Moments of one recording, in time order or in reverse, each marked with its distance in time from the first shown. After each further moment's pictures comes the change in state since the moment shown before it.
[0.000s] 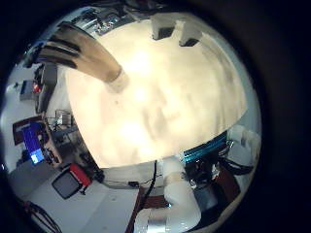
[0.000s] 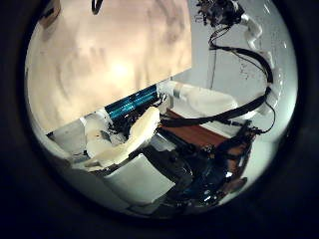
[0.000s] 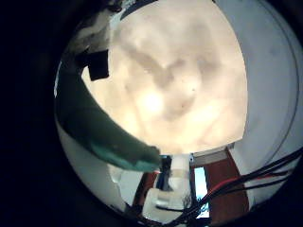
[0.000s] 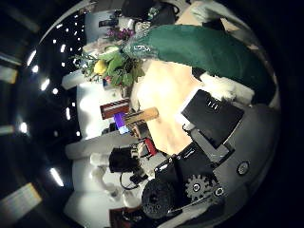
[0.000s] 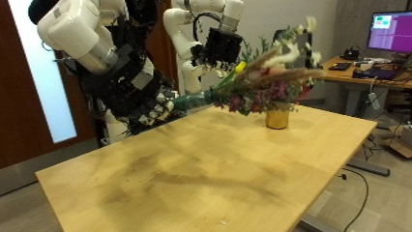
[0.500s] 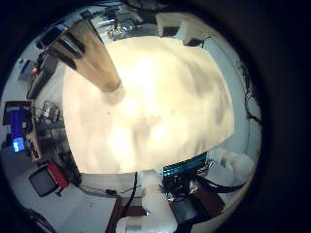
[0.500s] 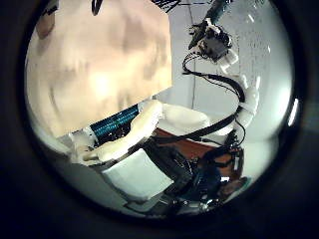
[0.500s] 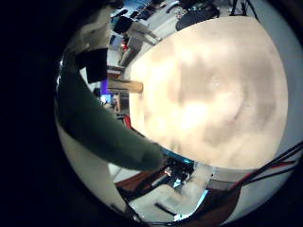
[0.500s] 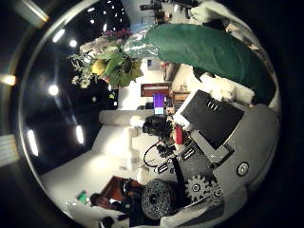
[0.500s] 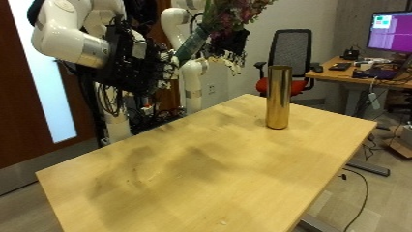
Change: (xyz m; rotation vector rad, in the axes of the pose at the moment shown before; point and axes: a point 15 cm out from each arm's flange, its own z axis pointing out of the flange) left arm 0.008 -0.017 -0.035 0.144 0.164 -0.046; right arm -0.059 0.047 0.005 -0.024 -0.428 -0.343
